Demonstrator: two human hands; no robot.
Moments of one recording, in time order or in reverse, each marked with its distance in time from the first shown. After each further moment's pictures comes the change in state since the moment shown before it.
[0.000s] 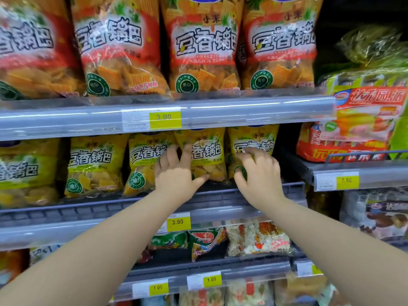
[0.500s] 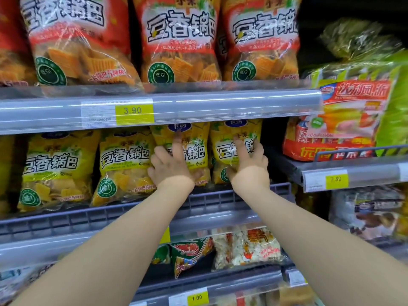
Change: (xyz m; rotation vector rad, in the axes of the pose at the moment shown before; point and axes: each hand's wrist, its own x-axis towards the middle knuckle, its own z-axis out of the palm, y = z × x) left_hand 0.034 0.048 0.030 -0.044 0.022 -0.252; right_hand 0.028 0.026 0.032 0.086 -0.113 0.358
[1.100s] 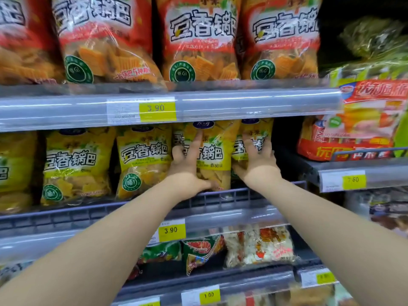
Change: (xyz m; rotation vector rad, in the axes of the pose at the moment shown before) left_hand 0.001 -0.036 -0.009 -0.393 -0.251 0.309; right_hand 0.009 -0.012 -0.009 -0.097 -0.210 0.043
